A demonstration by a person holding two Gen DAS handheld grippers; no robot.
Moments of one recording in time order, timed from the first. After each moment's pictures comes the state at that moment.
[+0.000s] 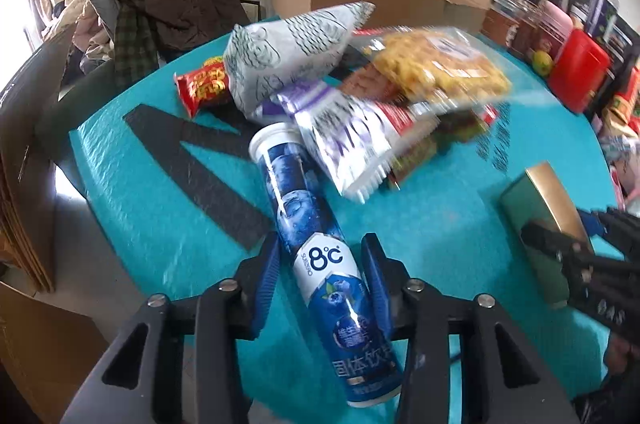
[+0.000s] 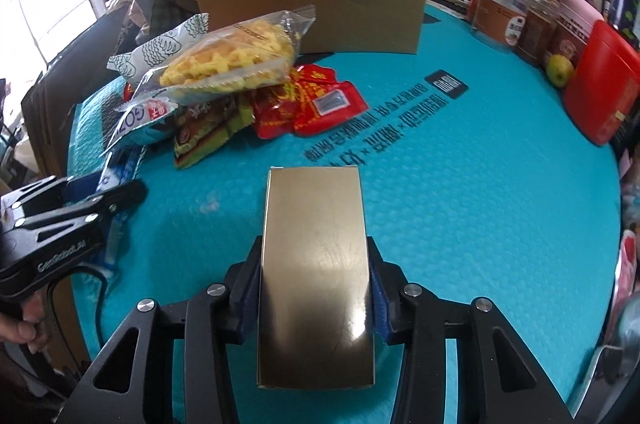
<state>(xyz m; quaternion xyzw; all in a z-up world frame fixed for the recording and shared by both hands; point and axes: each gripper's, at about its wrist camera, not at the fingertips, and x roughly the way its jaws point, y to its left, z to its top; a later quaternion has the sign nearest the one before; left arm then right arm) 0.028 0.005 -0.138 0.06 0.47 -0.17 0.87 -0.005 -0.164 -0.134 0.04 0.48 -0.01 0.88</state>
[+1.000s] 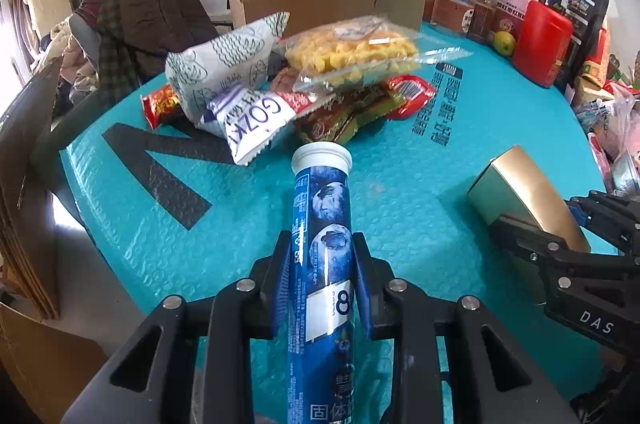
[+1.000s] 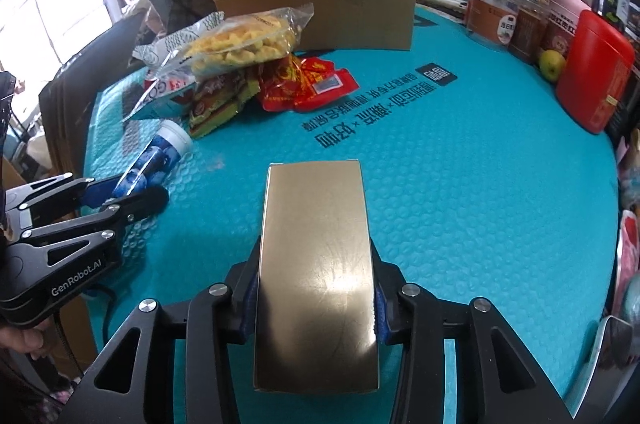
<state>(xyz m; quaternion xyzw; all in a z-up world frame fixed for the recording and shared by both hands) -0.006 -0.029 -0.132 0.09 0.43 -0.20 0.88 -0.041 -0.170 -0.135 0.04 0.45 0.02 0.89</state>
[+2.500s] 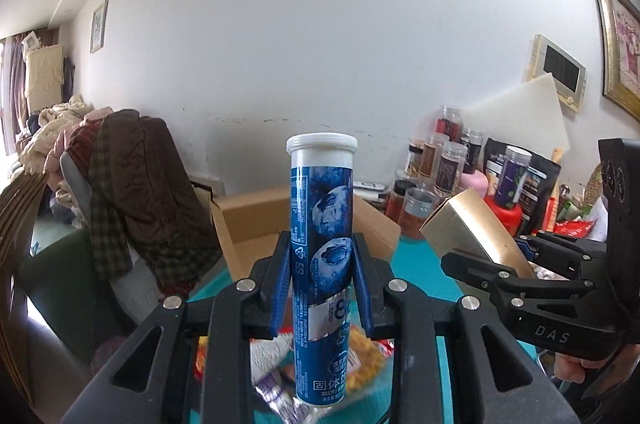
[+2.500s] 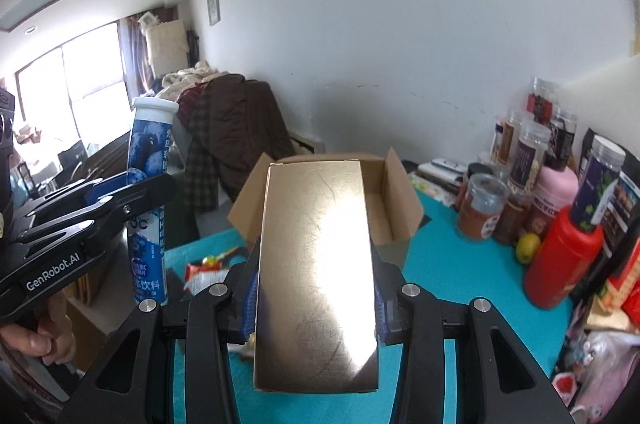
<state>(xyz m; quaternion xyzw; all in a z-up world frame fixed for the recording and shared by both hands) 0.067 -0.013 0.066 0.01 0.20 -0.29 0.94 0.028 -0.169 0.056 0.02 0.26 0.02 0.96</state>
